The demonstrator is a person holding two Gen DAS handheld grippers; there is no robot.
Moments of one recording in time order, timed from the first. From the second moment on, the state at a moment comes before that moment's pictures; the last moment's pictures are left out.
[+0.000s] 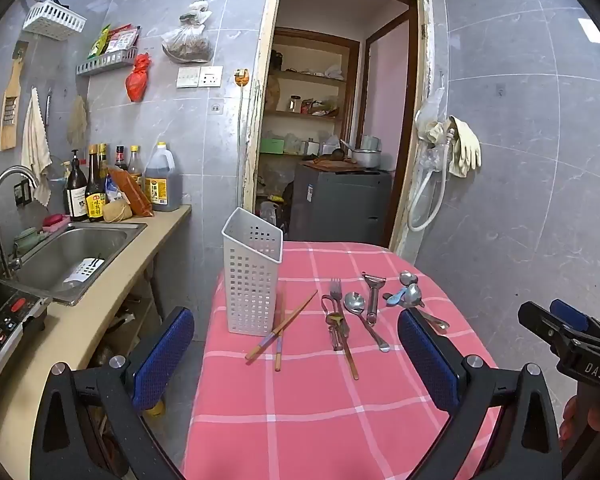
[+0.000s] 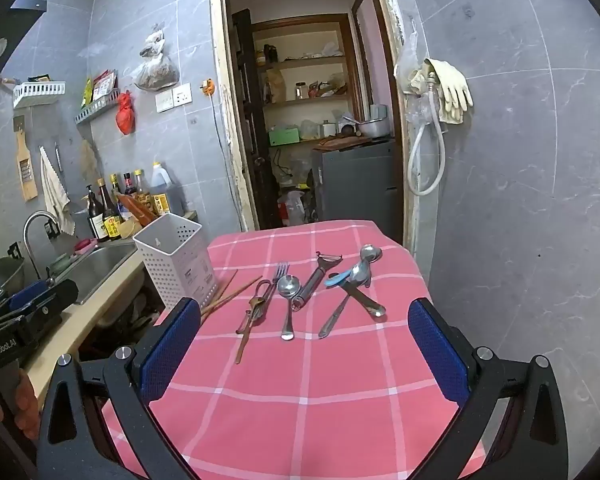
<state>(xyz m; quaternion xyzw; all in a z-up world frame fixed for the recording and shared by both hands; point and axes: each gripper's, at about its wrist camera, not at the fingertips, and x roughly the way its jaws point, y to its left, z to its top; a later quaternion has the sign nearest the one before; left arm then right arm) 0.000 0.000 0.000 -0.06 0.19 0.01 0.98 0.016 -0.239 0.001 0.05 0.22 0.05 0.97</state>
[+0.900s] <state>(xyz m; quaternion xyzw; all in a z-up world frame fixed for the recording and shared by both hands) 0.004 -0.002 -0.003 -0.06 0.20 0.01 0.98 0.017 -0.239 0.001 0.05 0.22 0.05 0.97</state>
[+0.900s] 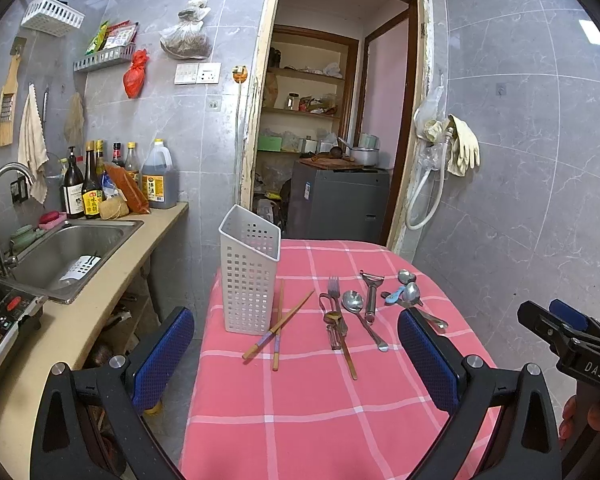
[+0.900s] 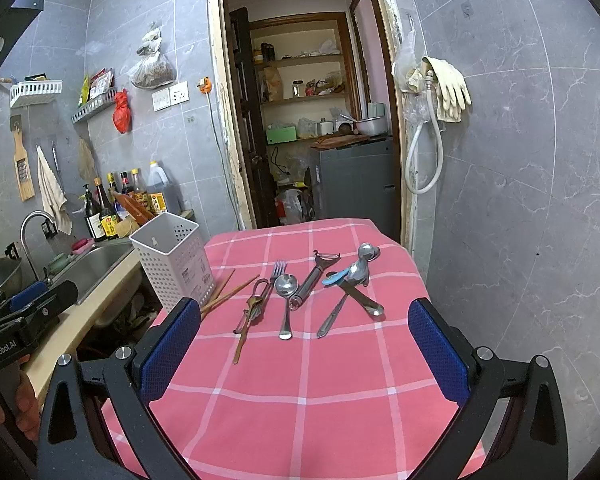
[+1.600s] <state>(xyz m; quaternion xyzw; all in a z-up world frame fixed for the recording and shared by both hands) 0.006 -0.002 -0.004 -0.06 0.20 0.00 0.98 0.018 -0.240 0.000 0.05 0.22 0.05 0.97</state>
